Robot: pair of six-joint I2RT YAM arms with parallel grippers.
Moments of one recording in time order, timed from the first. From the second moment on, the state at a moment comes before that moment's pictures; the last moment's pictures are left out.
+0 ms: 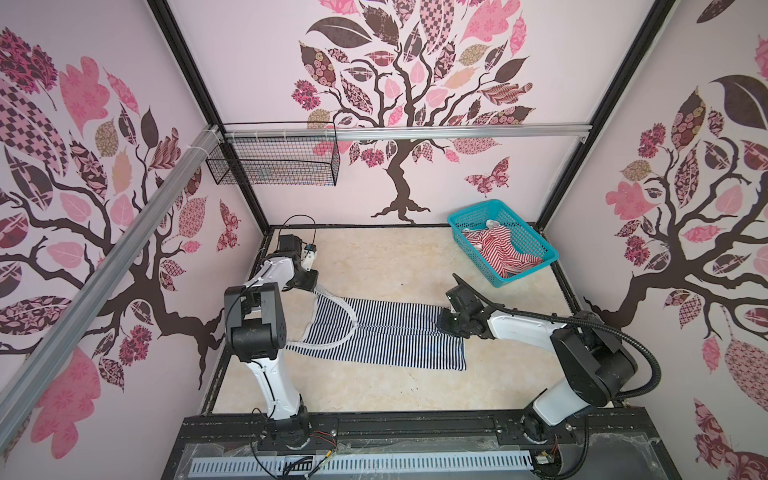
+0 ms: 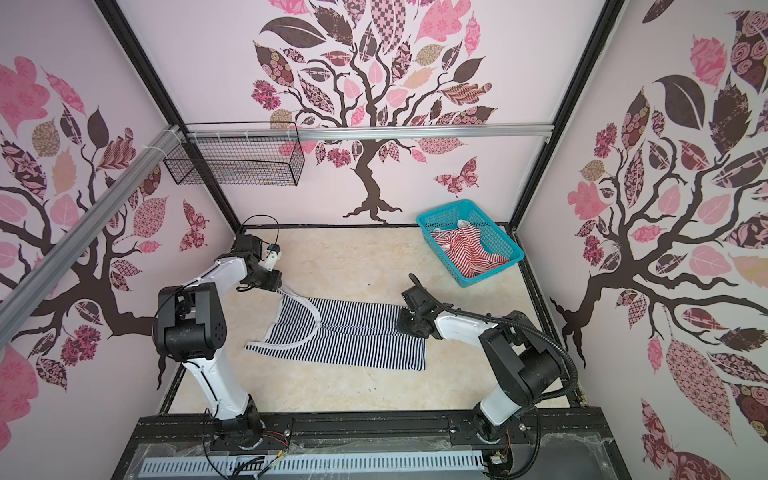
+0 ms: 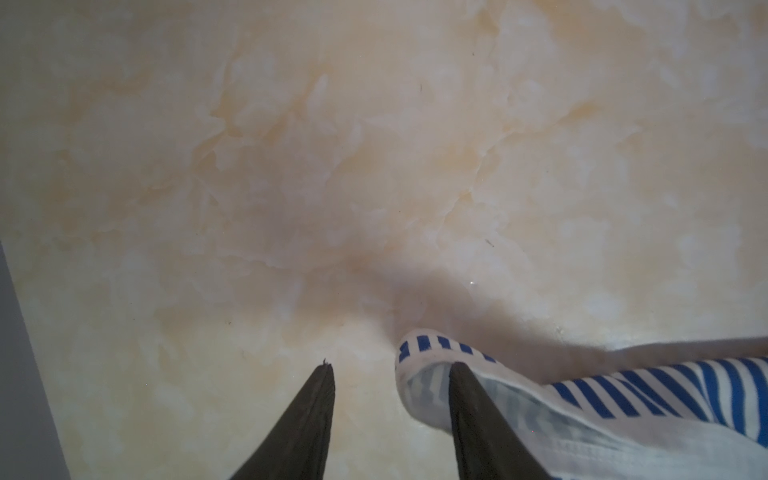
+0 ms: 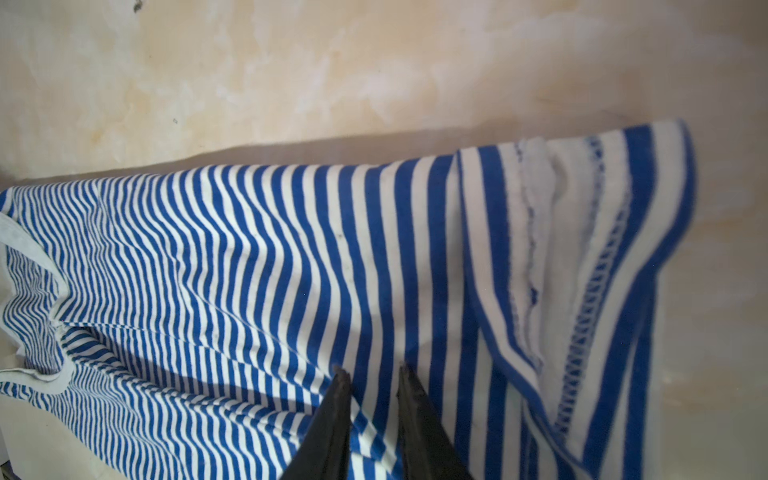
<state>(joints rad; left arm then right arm) 0.12 1.92 1.37 -0.61 0.06 0.37 0.58 1.59 0.75 -0.19 -0.10 0.82</state>
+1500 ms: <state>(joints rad) 0.20 1.70 0.98 -0.32 0.00 0.45 0.58 1.50 0.66 -0.18 -0.04 0.81</state>
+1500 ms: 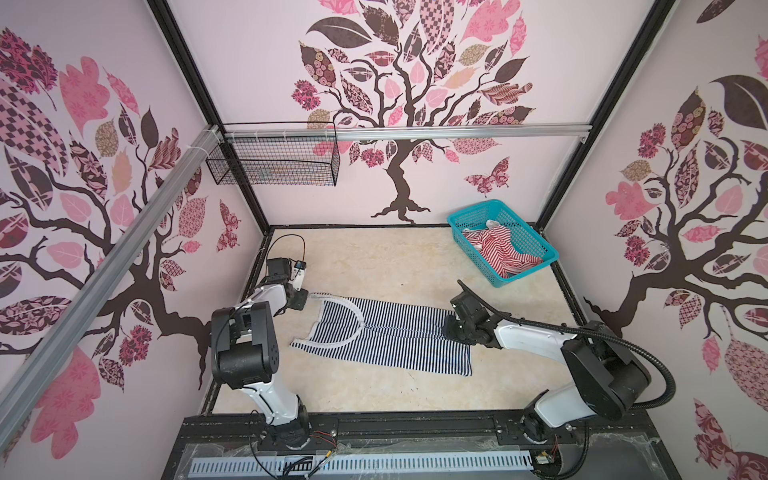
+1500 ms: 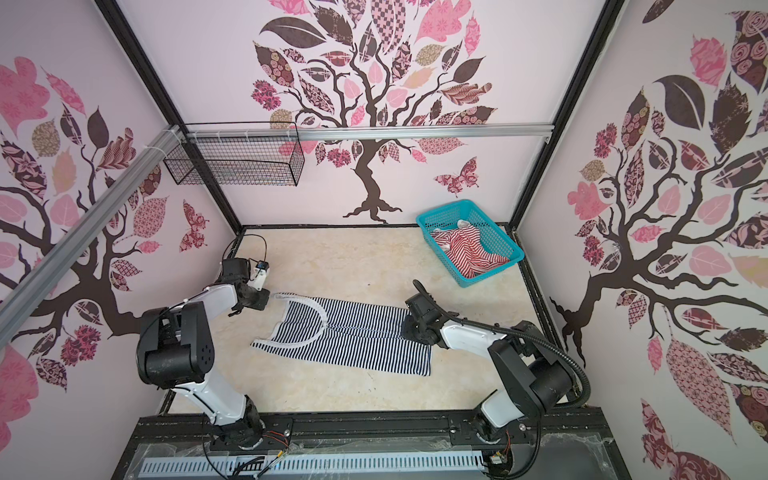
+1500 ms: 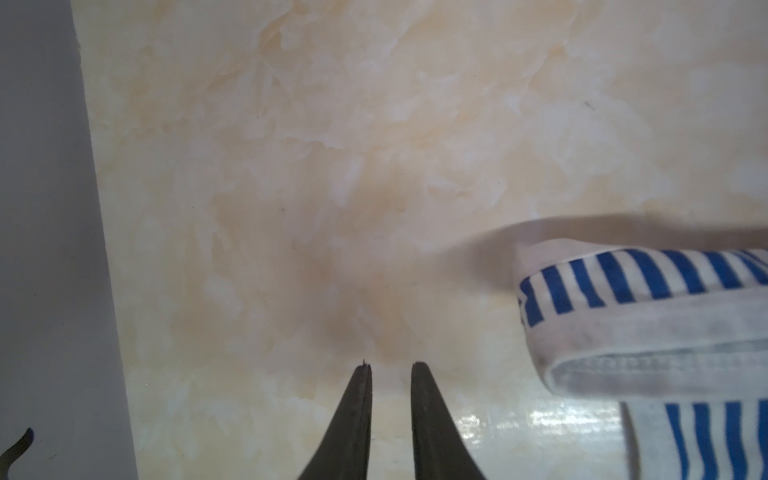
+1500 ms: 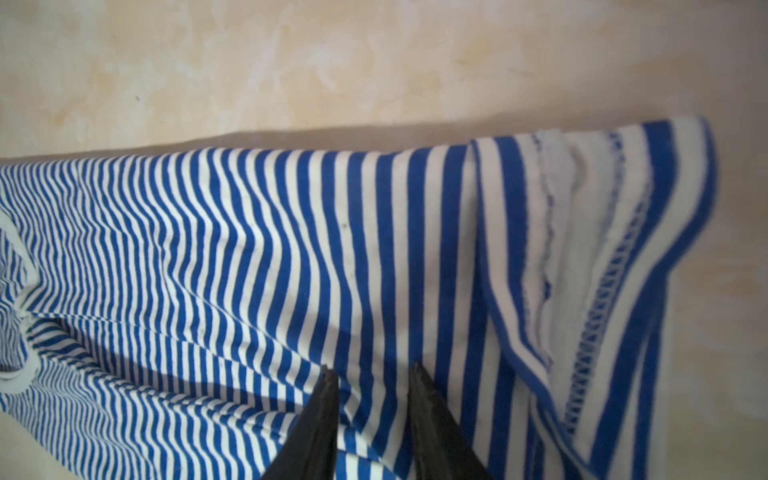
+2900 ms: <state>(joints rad) -0.01 1.77 1.13 -0.58 0.22 0.31 0.58 1.49 0.66 -0.20 -0.05 0.82</state>
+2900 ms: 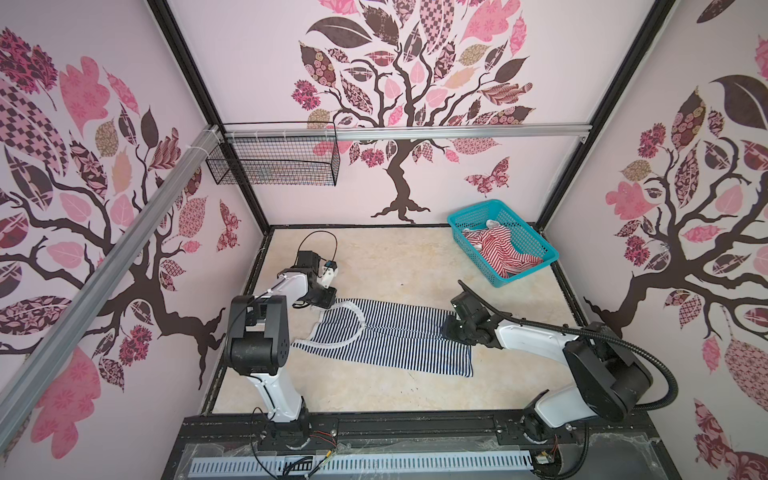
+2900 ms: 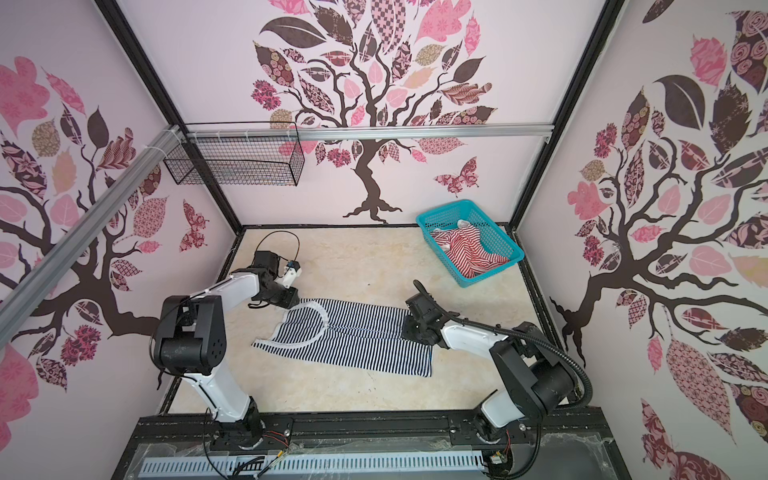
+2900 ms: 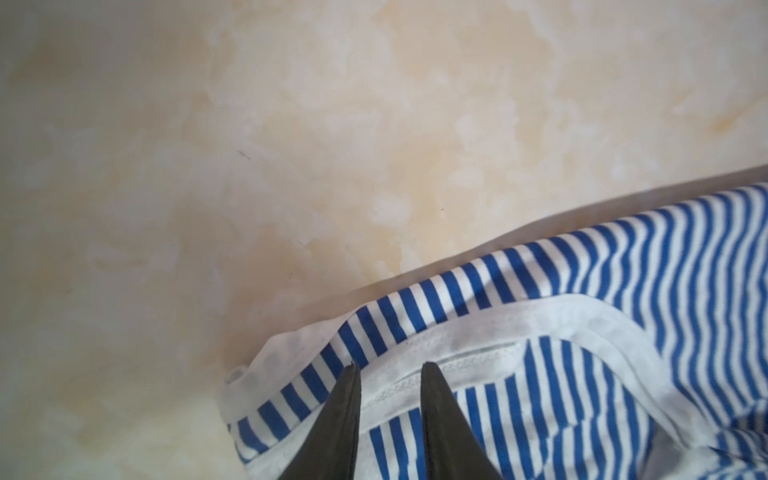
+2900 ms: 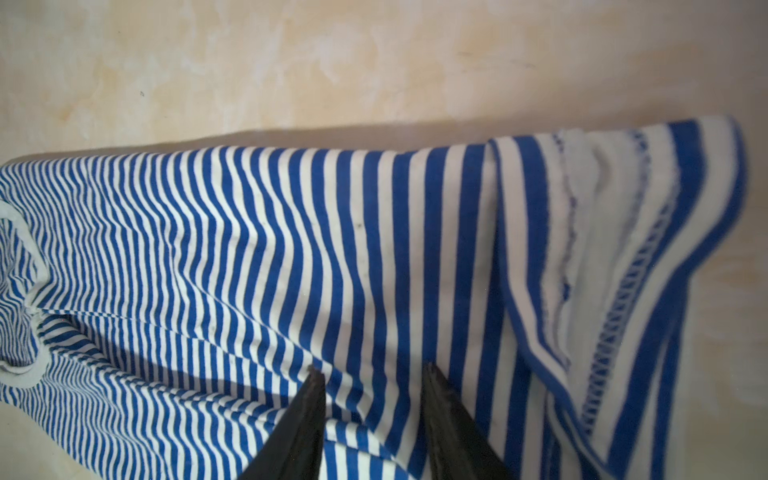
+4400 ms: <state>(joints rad) -0.29 2.71 2.62 -1.05 -0.02 0.31 1.00 1.65 0.81 -0.16 0.01 1.05</state>
